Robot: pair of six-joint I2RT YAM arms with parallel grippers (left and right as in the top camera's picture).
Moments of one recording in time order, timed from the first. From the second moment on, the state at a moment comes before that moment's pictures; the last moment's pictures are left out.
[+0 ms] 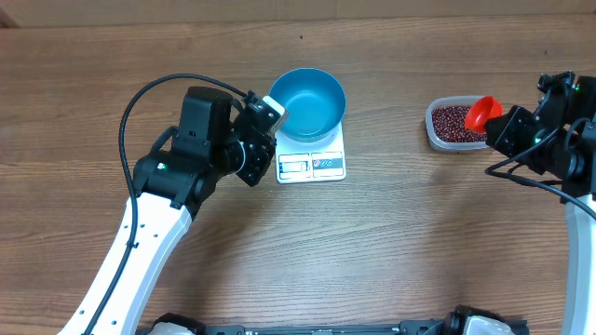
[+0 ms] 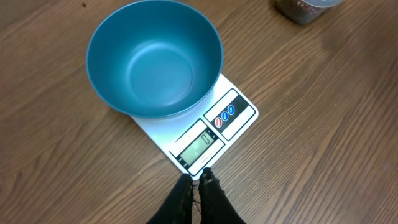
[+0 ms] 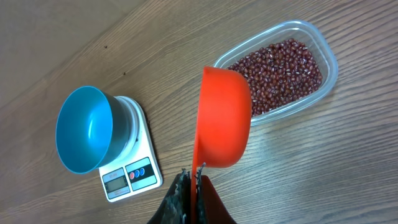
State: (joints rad) left arm -0.32 1.32 1.18 -0.71 0.31 0.27; right arm -0.26 1.27 1.36 -1.02 -0.34 0.29
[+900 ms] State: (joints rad) left arm -0.22 1.32 1.18 -0.73 0.35 0.24; right arm -0.26 1.27 1.36 -1.04 -0.34 0.29
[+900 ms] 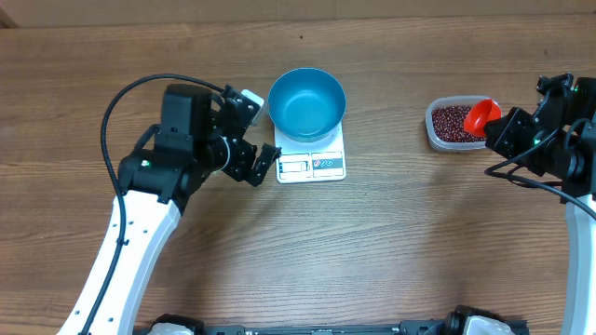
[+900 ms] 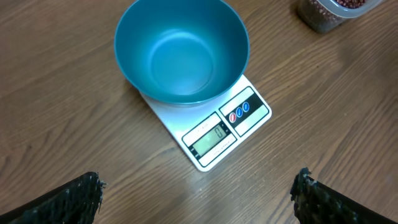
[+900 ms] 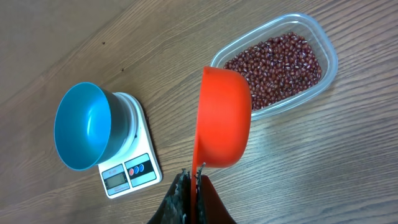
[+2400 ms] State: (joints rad) left arm -0.21 1.32 1.18 -0.76 0.39 0.35; right arm -0.26 1.27 1.36 -1.03 -0.34 0.29
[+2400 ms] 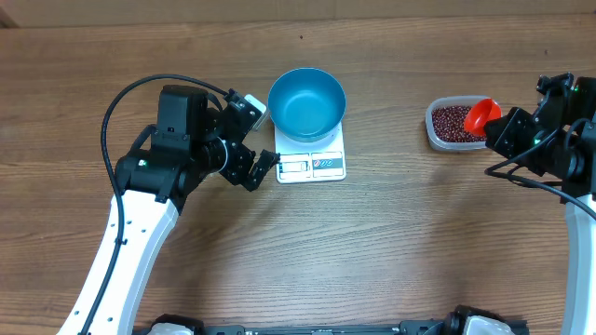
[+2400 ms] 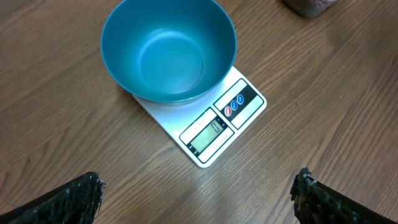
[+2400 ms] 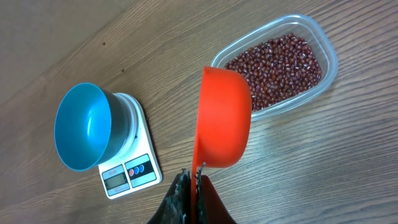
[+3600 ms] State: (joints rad) left arm -0.21 1.32 1.18 -0.80 0.36 0.35; right arm -0.26 1.27 1.36 -1.06 -0.34 0.28
